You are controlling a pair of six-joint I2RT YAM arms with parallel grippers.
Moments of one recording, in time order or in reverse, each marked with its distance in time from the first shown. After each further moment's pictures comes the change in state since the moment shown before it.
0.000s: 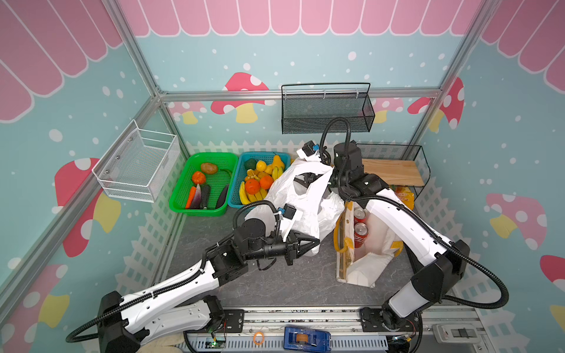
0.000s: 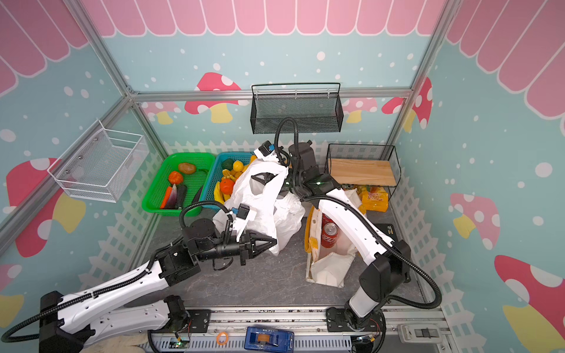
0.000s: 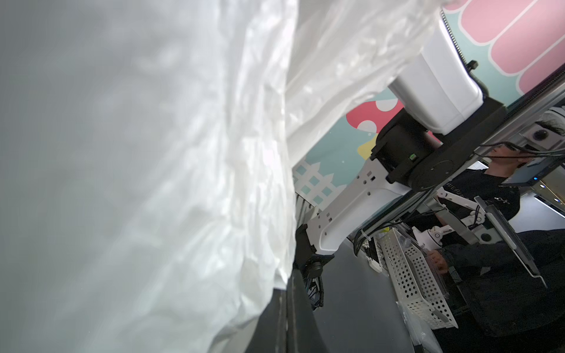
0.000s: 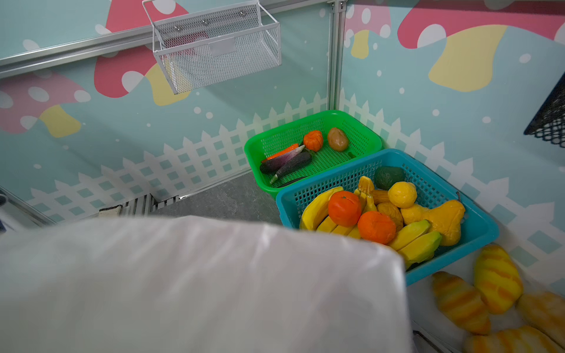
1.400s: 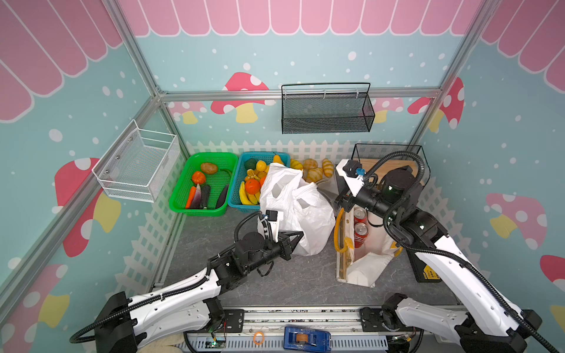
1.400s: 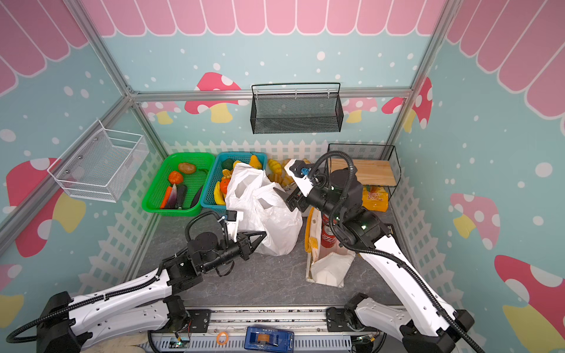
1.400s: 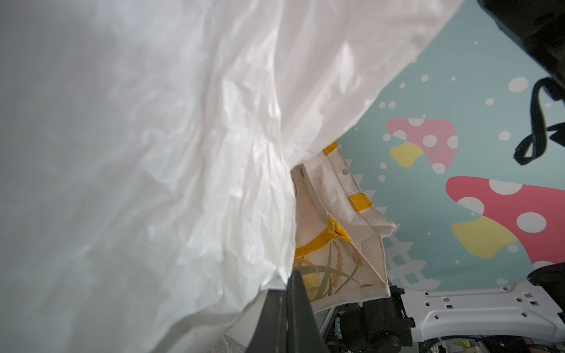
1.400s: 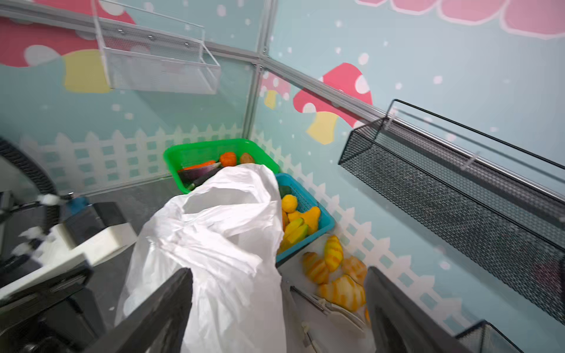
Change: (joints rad) left arm 0.019 -0.051 -0.254 0.135 -0.411 -0.169; right arm 0.054 -0.528 -0.394 0.106 0.356 -0.238
